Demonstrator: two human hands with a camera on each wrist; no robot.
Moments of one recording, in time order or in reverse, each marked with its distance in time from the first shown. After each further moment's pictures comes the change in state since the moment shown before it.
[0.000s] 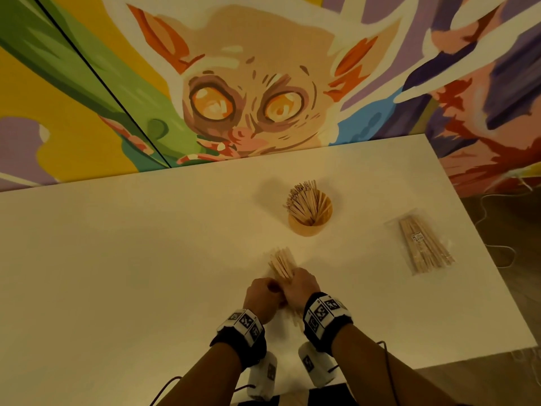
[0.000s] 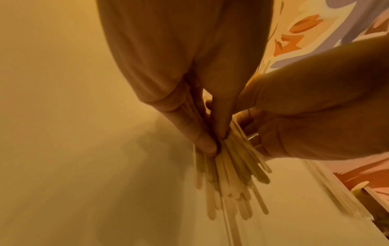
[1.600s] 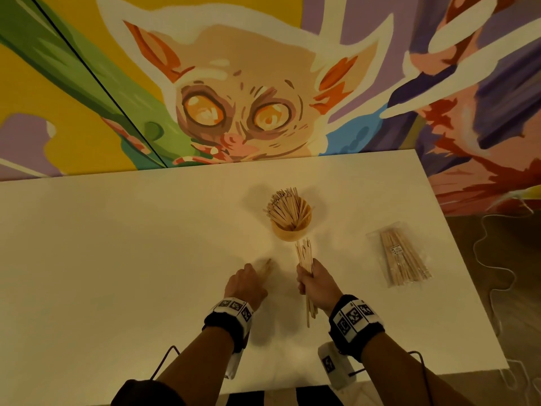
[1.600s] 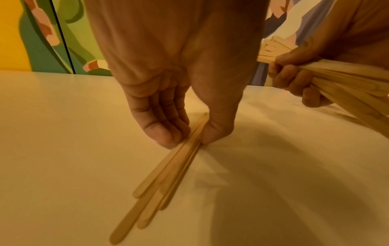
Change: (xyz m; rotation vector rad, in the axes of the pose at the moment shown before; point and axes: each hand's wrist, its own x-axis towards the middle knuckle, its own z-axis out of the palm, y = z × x) left_hand 0.002 0.036 0.018 0.675 0.216 -0.039; right_hand -0.019 0.038 -0.098 0.461 -0.137 -0.242
